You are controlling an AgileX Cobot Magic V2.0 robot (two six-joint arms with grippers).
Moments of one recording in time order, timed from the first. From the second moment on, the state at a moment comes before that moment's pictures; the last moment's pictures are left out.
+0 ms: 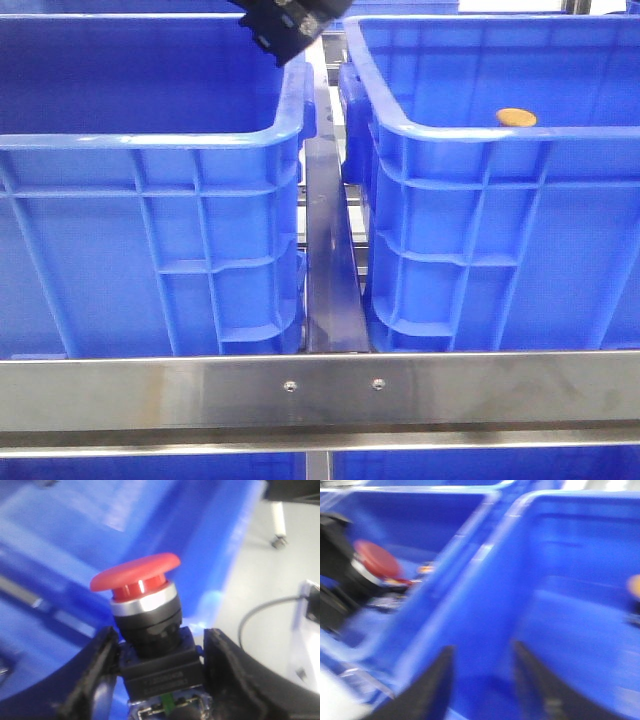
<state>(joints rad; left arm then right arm) -0.53 1.52 -1.35 -0.71 0.96 0.80 0.03 0.87 -0.56 1.46 0.60 -1.39</state>
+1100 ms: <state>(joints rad) -0.53 1.52 -1.35 -0.72 1.04 0.83 0.23 1.33 -0.82 1.65 0.88 -1.00</state>
